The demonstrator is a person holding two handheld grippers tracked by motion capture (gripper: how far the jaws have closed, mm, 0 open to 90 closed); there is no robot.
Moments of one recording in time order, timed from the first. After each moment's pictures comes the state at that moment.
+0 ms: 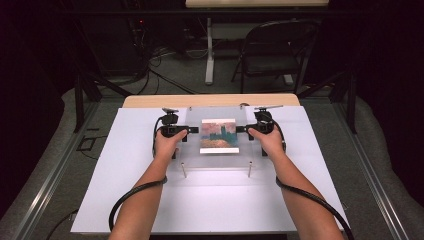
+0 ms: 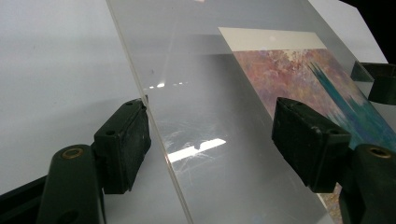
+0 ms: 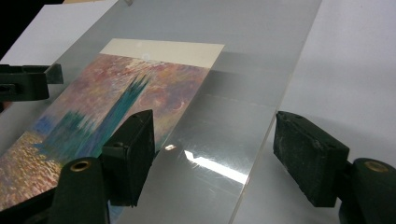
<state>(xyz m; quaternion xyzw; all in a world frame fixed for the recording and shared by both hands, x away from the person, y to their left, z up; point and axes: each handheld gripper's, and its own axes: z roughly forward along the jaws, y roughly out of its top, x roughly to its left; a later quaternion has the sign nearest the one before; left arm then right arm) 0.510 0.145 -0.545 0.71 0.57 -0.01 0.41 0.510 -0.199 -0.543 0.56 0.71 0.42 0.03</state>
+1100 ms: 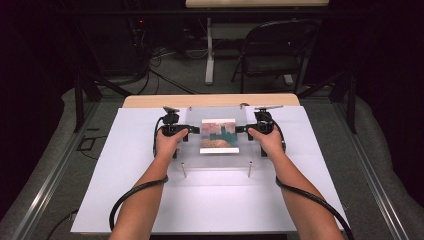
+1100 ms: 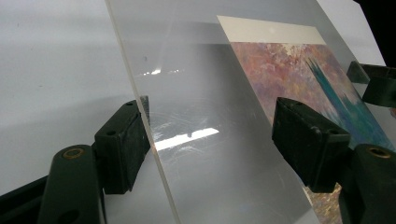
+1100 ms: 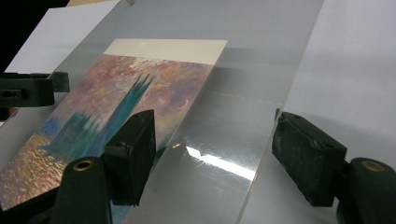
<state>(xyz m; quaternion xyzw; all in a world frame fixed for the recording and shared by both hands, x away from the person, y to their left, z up) 0.513 0.141 -0.541 0.70 0.60 -0.04 0.39 0.510 -0.197 -0.544 0.57 0.71 0.42 0.02</state>
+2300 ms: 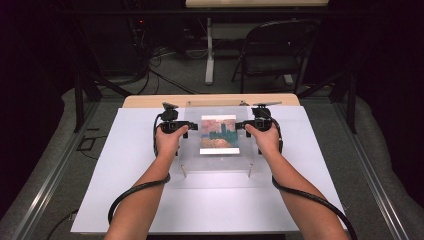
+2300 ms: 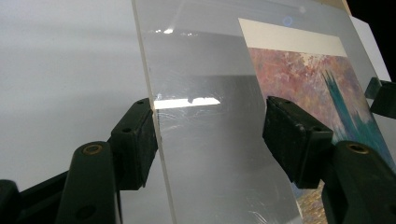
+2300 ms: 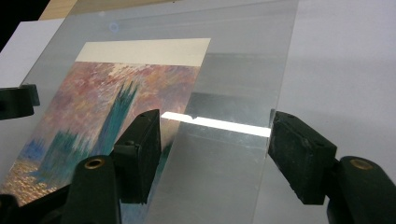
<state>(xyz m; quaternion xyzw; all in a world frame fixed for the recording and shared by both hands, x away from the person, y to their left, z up) 0.502 0.137 -0.515 0.68 0.62 -0.01 0.38 0.501 -0.183 -0.516 0.61 0.69 0.39 0.06</state>
